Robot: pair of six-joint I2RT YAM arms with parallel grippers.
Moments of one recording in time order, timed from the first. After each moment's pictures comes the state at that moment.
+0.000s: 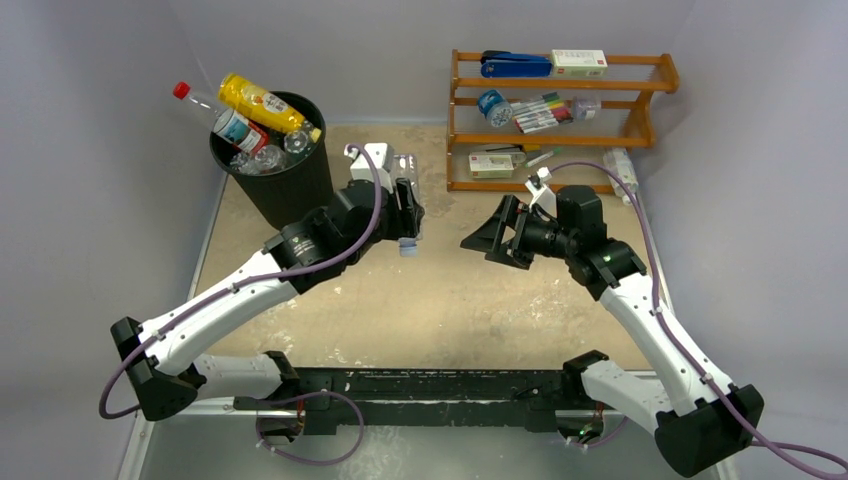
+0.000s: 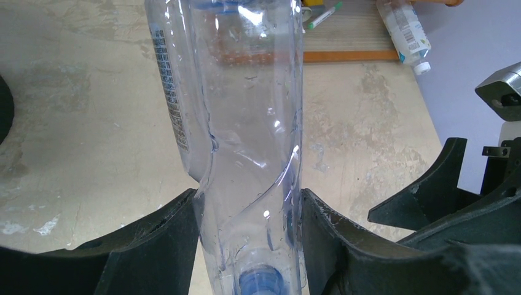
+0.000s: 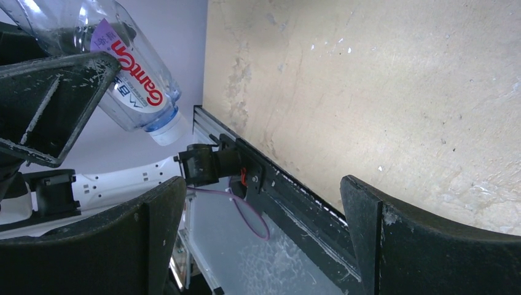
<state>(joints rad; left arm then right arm) -0.91 1.20 1.27 -0.50 -0.44 -0.59 0.37 0.98 0.92 -0.50 -0.56 0.81</state>
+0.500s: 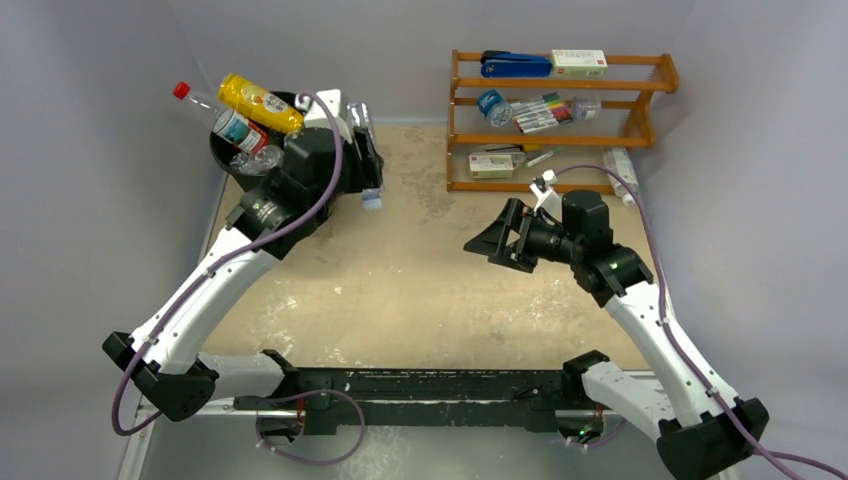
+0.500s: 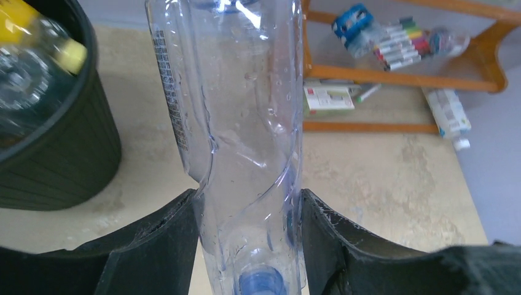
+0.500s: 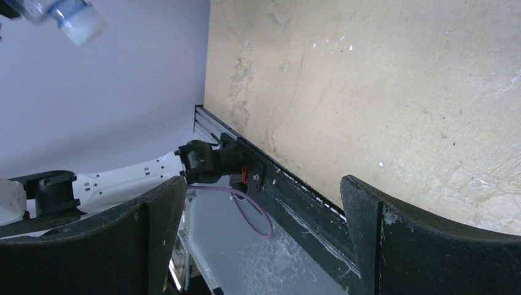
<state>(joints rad) -0.69 1.24 1.47 -0.60 -0.40 -0.48 0.37 0.95 0.92 -0.53 -0.56 0.81</state>
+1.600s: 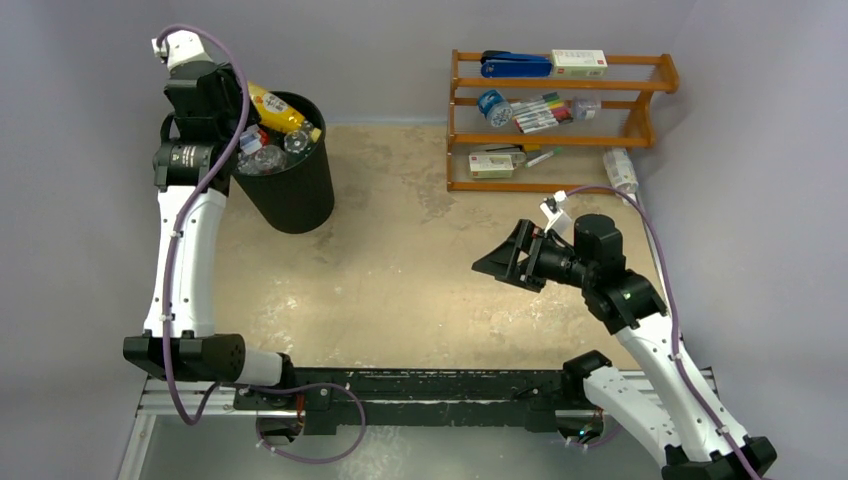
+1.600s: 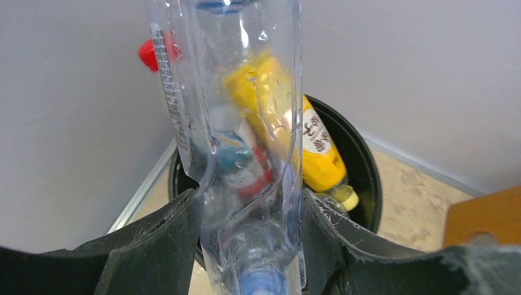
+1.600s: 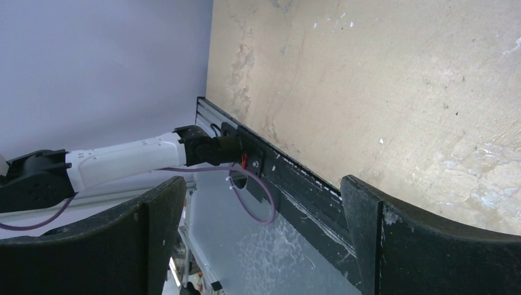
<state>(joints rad) -0.02 1.41 1.82 -0.70 -0.37 -0.28 0.37 0.75 0.81 -0.57 -0.56 0.84</state>
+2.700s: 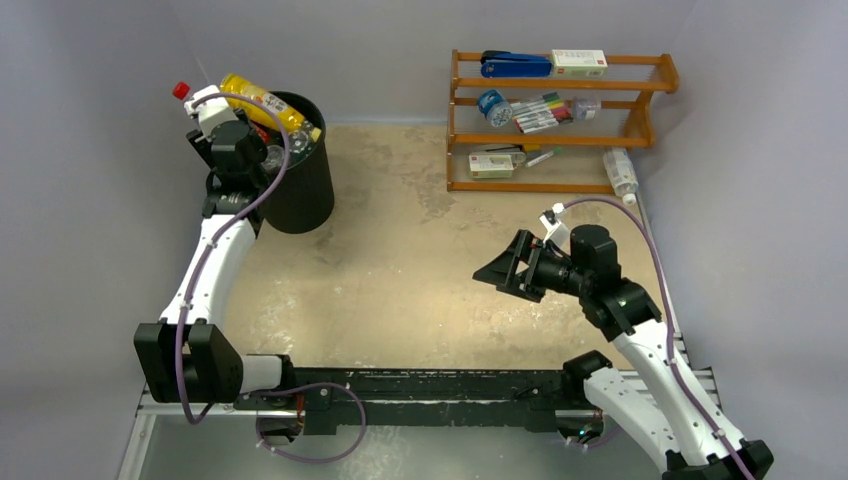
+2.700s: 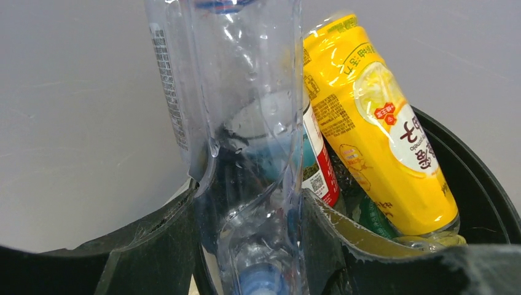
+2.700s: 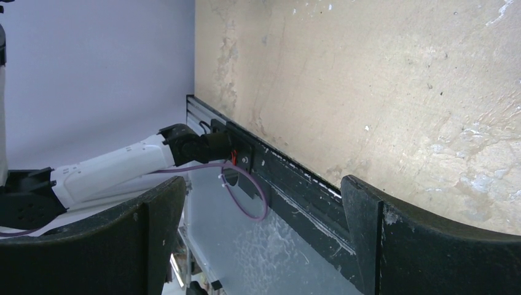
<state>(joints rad) 0.00 1.31 1.17 0.01 -0.60 -0.17 0.37 0.71 0.72 -0.57 -0.55 0.85</state>
